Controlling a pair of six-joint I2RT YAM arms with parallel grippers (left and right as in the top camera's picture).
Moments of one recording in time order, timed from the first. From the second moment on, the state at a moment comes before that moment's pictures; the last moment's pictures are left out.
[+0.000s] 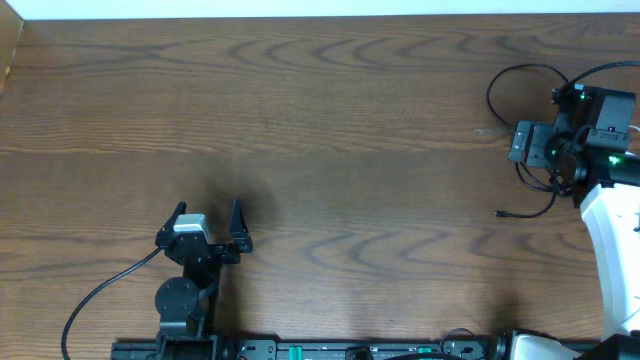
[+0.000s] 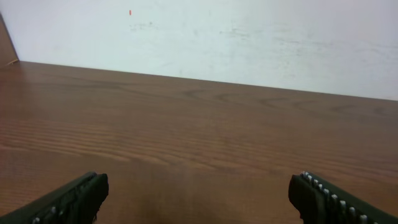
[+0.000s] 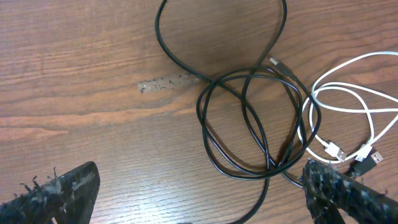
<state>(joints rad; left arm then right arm) -0.02 0.01 0.01 -0.11 -0.01 -0.11 -0.17 1.38 1.08 -0.62 0.01 0.00</state>
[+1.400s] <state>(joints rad) -0.02 0.01 0.02 -0.11 -0.01 -0.11 -0.17 0.92 1.03 -0.75 0.01 0.00</state>
